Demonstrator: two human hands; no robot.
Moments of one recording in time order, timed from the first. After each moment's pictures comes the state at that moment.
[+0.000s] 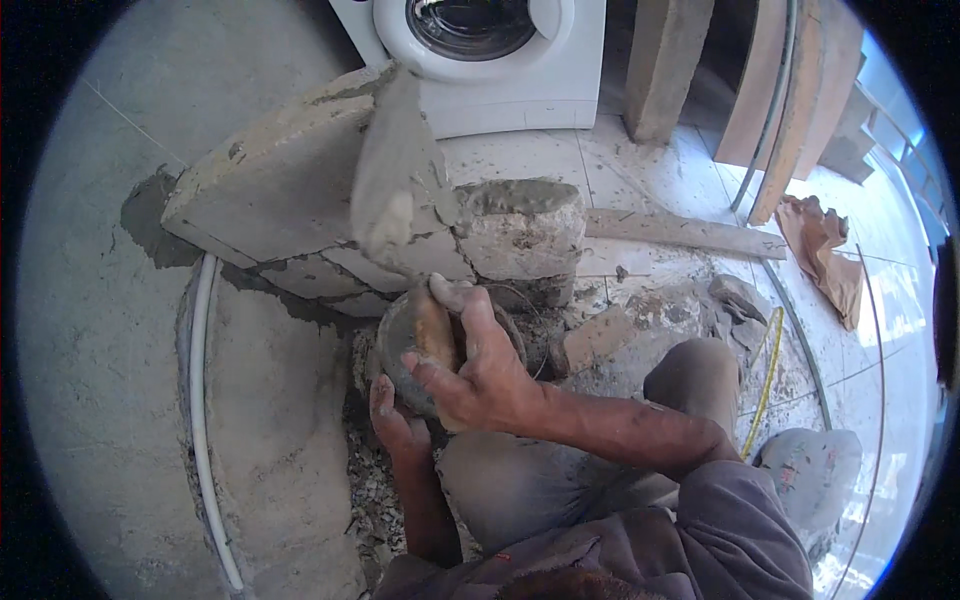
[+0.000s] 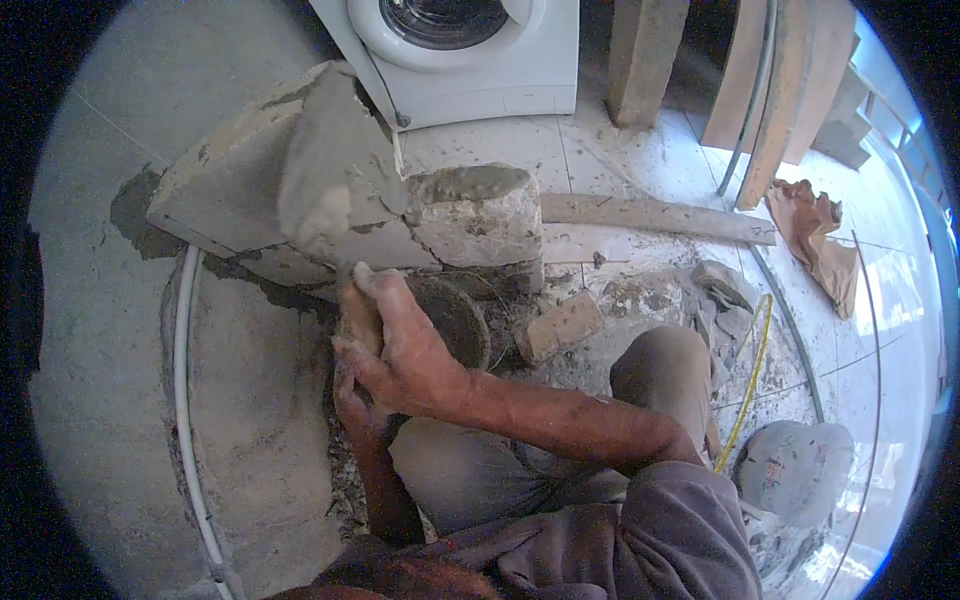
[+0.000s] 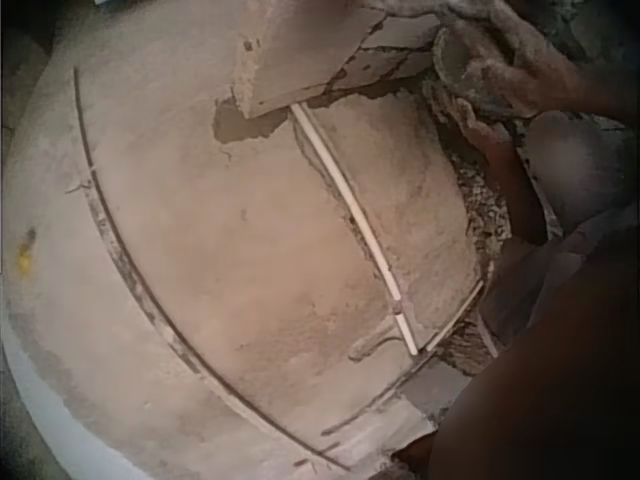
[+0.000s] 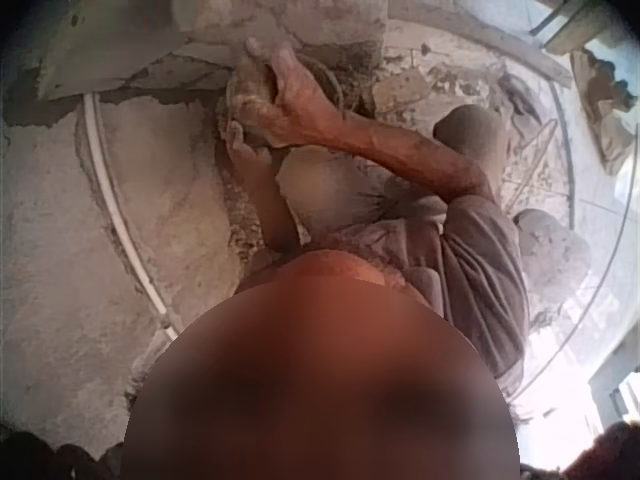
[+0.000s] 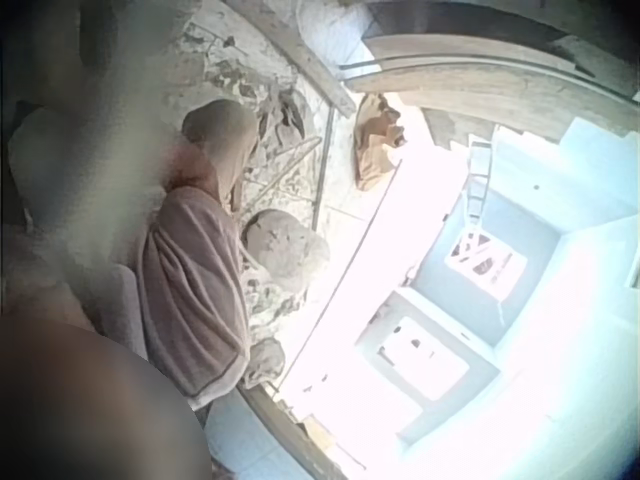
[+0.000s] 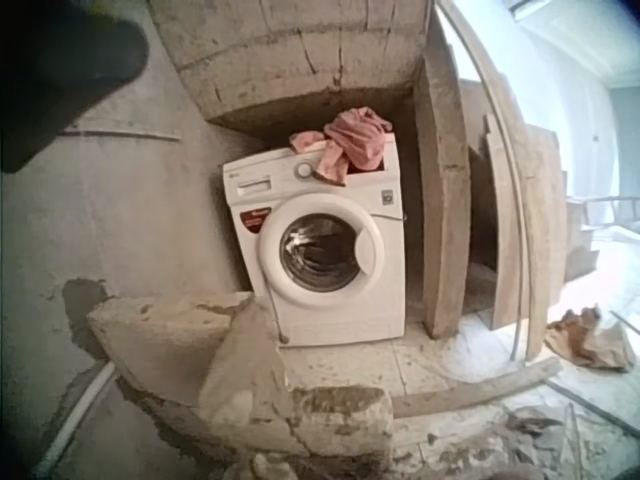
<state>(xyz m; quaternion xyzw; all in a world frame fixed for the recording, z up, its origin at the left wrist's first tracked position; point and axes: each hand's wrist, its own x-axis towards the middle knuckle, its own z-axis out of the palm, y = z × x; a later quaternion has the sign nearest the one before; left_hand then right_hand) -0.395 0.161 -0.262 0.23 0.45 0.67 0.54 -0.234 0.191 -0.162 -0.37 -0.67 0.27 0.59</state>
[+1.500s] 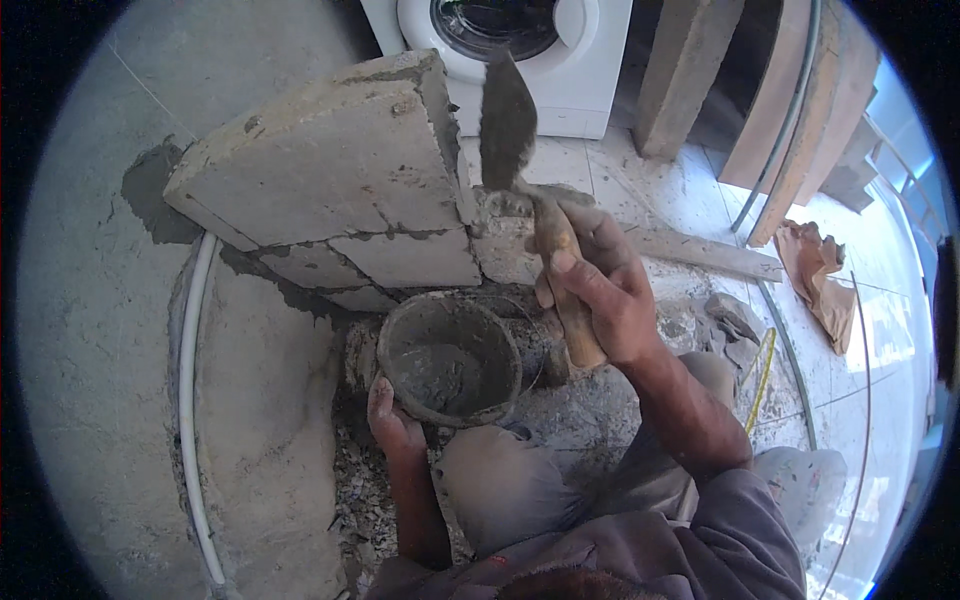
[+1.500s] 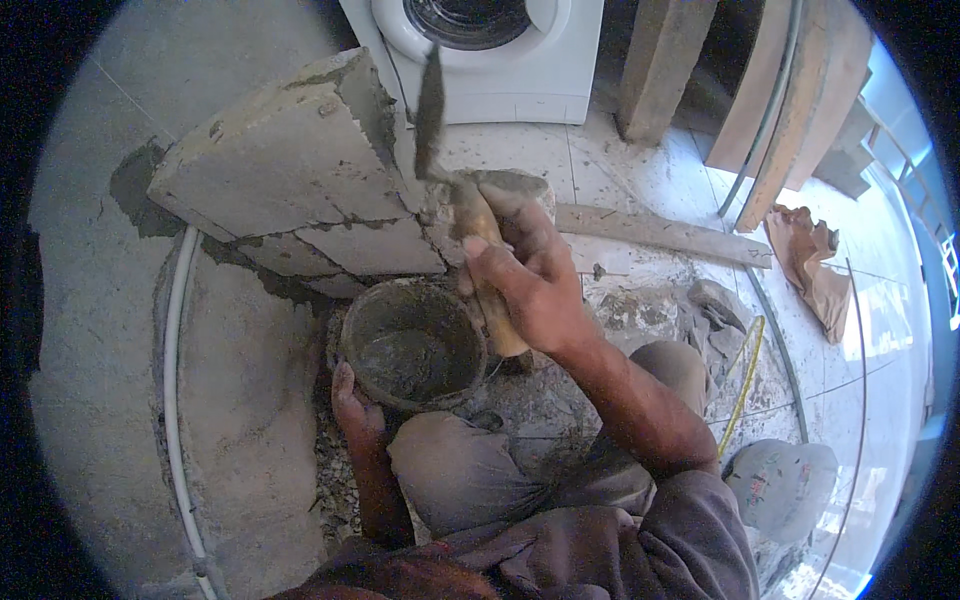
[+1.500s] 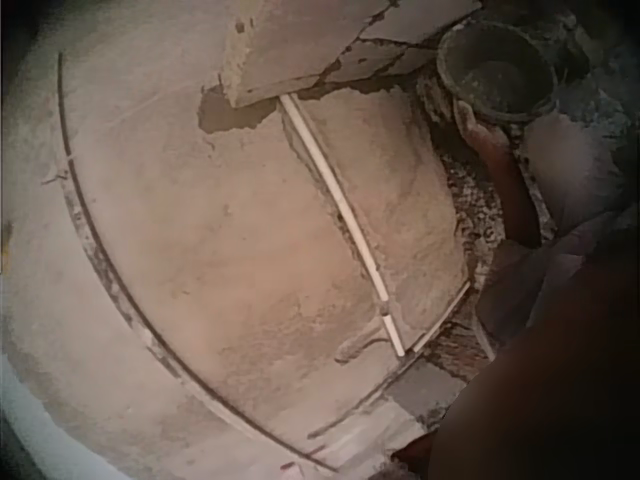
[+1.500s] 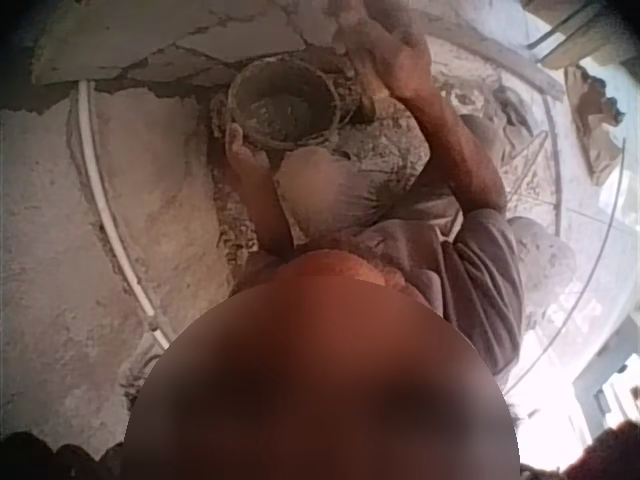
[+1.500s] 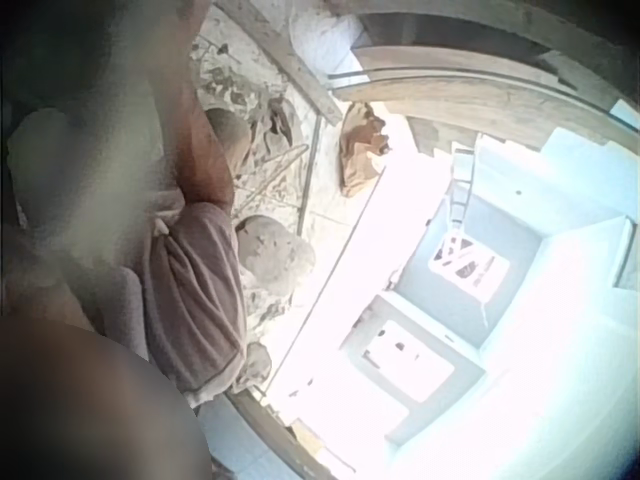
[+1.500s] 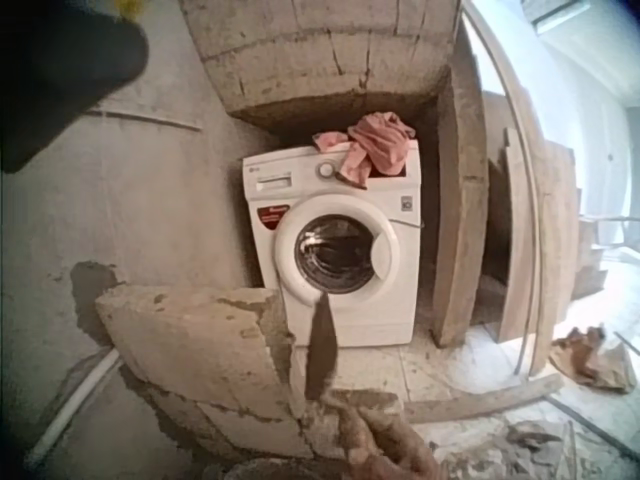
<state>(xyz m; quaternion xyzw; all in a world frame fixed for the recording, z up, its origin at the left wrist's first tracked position) -0.407 0.163 -0.280 0.14 0.51 0.67 0.53 -0.155 0.216 -0.132 -0.33 -0.44 0.57 0.61</state>
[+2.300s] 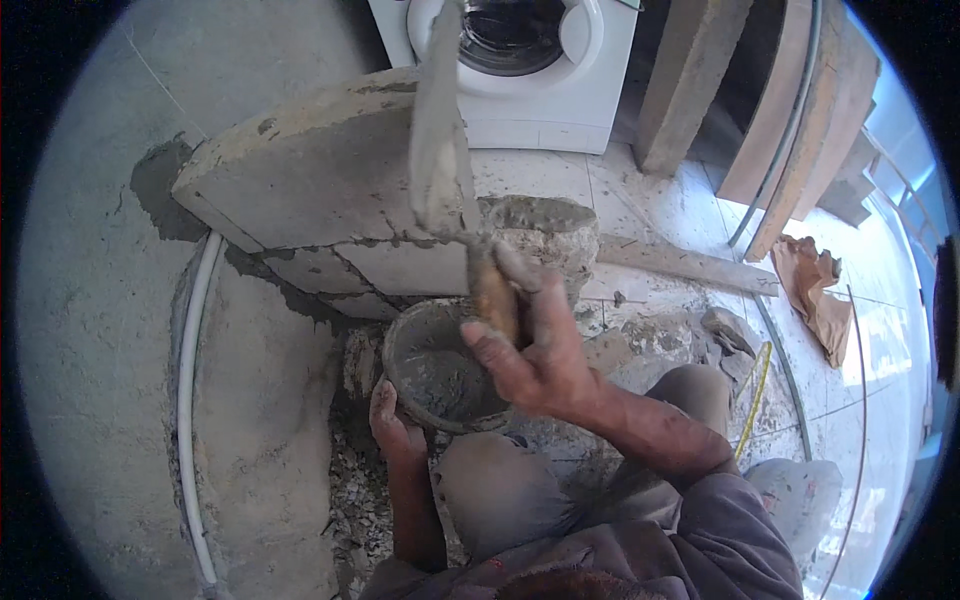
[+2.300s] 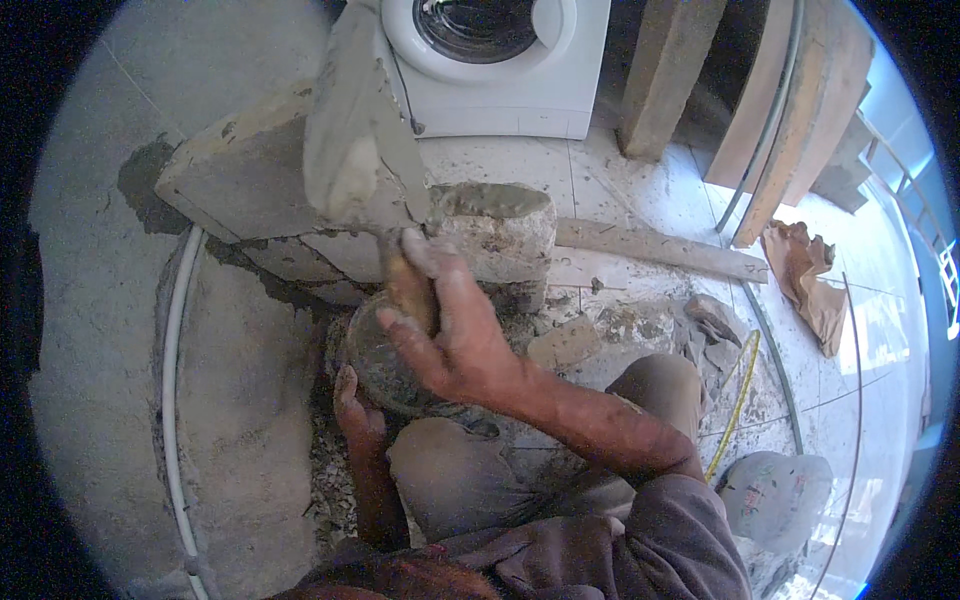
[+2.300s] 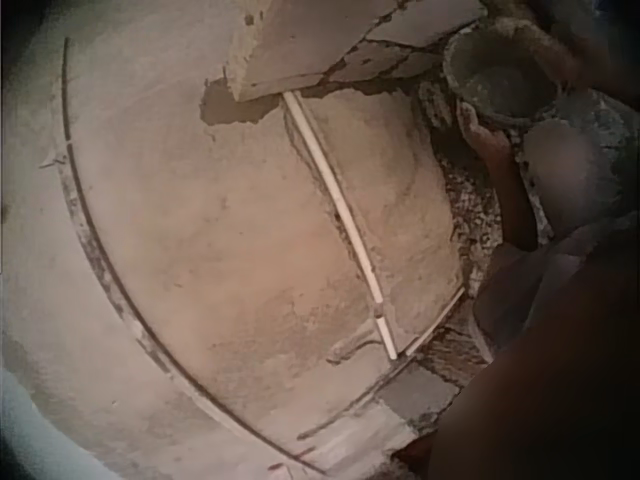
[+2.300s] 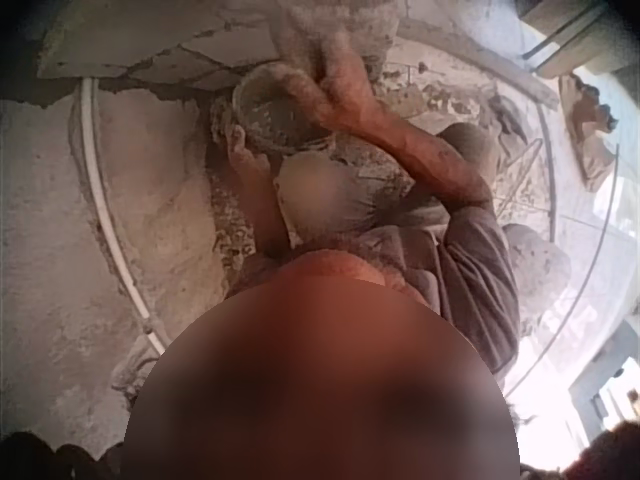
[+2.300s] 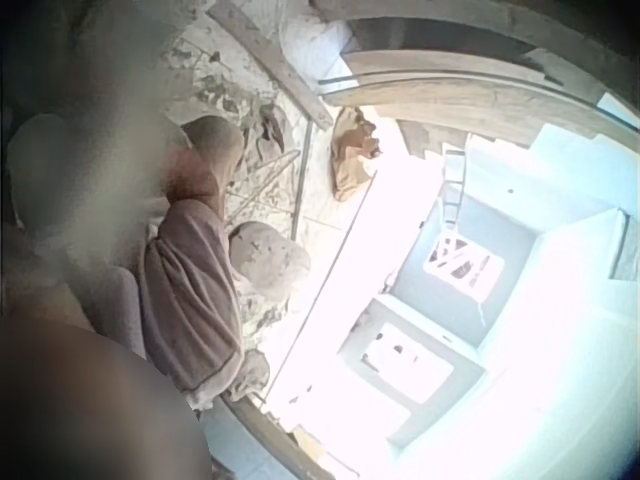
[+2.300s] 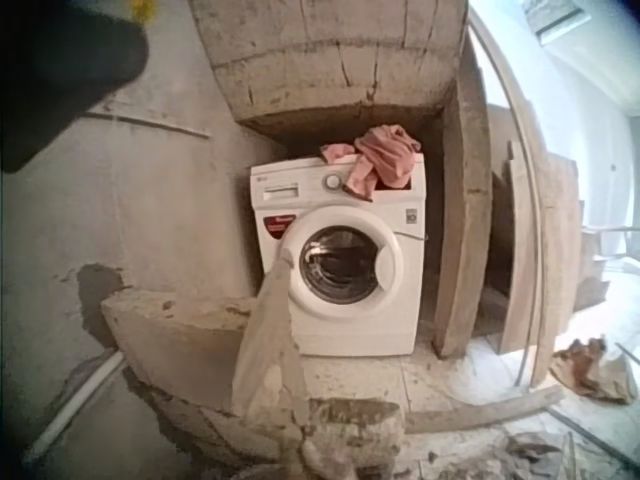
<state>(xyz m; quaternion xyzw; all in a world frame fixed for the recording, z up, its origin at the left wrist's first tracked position) -0.400 0.165 -0.270 0.13 0.41 0.69 0.58 -0.202 0.209 -0.140 -0.32 -0.72 0.17 0.59</state>
